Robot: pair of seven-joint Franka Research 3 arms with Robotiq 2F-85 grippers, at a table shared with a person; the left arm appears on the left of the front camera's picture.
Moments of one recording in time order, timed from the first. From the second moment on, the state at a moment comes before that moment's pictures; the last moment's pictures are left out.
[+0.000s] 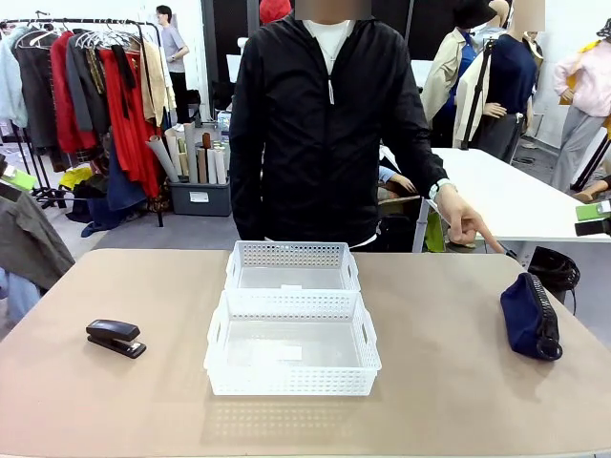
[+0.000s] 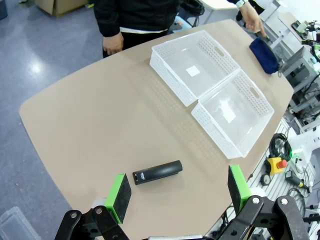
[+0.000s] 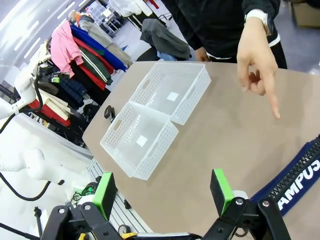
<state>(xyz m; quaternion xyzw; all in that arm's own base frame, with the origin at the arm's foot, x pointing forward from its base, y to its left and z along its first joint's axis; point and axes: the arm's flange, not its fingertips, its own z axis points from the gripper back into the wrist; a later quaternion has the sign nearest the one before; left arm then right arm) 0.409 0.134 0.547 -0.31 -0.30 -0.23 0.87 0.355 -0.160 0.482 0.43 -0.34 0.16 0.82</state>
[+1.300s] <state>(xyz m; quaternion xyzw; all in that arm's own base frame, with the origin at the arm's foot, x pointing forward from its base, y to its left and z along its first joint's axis) 0.409 0.134 0.547 -0.31 -0.30 -0.23 0.87 0.354 -0.160 0.482 0.43 -0.34 0.16 0.82</state>
